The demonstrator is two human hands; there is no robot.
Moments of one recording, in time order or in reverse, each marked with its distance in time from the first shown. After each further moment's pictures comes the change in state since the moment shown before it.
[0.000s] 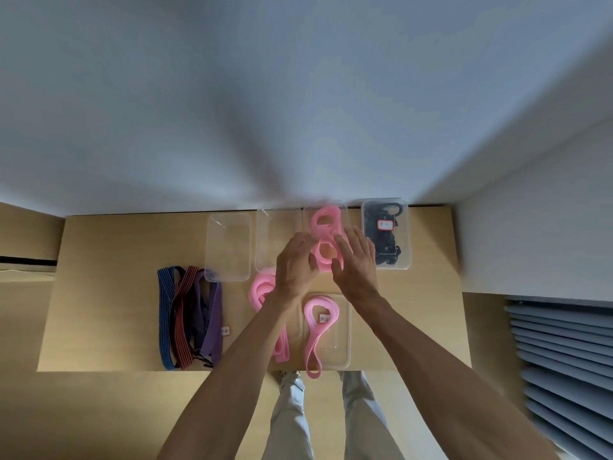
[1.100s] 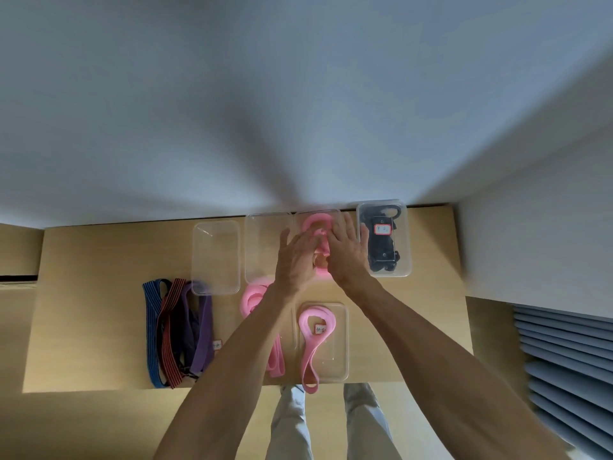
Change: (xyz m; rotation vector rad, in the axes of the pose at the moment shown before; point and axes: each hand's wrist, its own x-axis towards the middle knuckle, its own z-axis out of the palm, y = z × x) left_hand 0.035 -0.019 0.039 0.286 -0.311 0.037; right_hand 0.057 0.013 0.021 -0.291 -0.541 0.095
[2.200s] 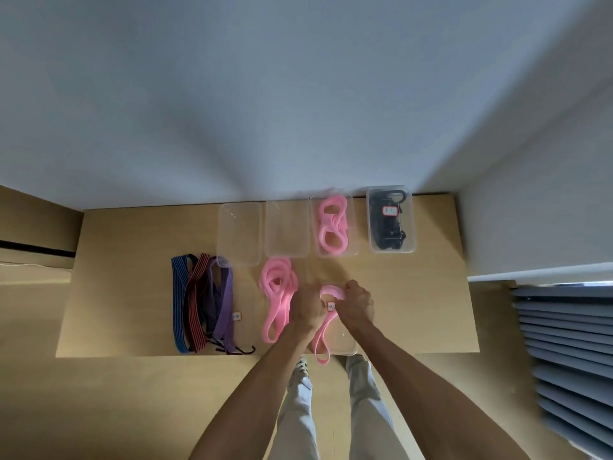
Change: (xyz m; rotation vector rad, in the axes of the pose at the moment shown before) left_hand -0.139 0.029 0.010 -0.145 -0.286 -0.290; right_hand -0.139 -0.037 0.063 0.640 -0.130 0.515
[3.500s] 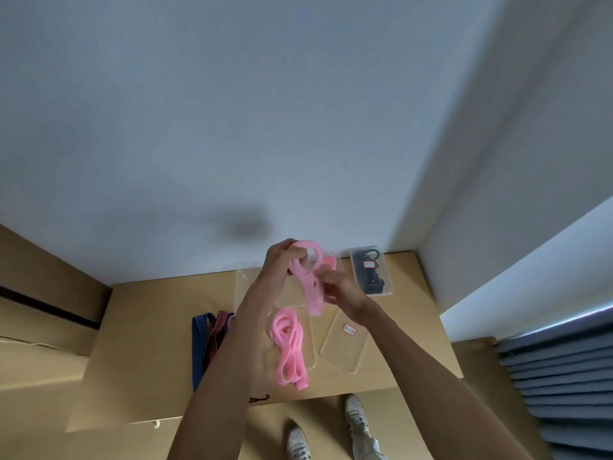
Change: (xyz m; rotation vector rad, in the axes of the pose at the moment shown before) left_hand -0.063 0.038 -0.250 -1.223 0.005 0.155; right_hand -0.112 -0.108 -0.115 0.783 -0.424 -0.485
